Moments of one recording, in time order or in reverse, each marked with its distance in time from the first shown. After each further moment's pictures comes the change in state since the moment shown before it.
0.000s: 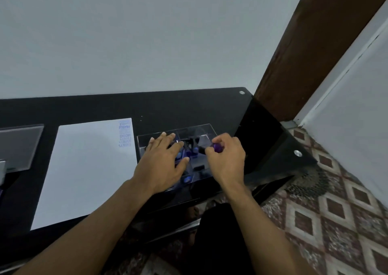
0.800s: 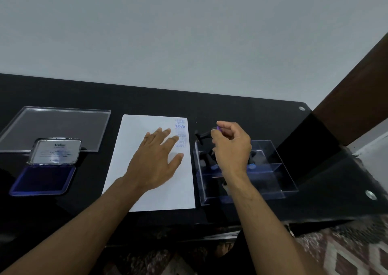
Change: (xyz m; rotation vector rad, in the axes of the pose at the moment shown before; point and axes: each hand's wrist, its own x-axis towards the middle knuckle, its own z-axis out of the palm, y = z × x) left_hand -0.042 -0.139 -0.038 0.011 0.094 -0.229; right_hand 0.004 -0.103 0.112 0.527 -0.155 0.090
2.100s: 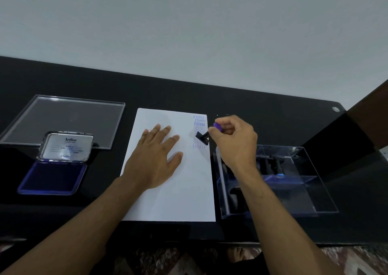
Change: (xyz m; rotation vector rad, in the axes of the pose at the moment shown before) left_hand 0.007 -0.064 0.021 0.086 -0.043 -0.043; right_hand 0.023 0.004 0.048 -0.270 -0.187 -0.159
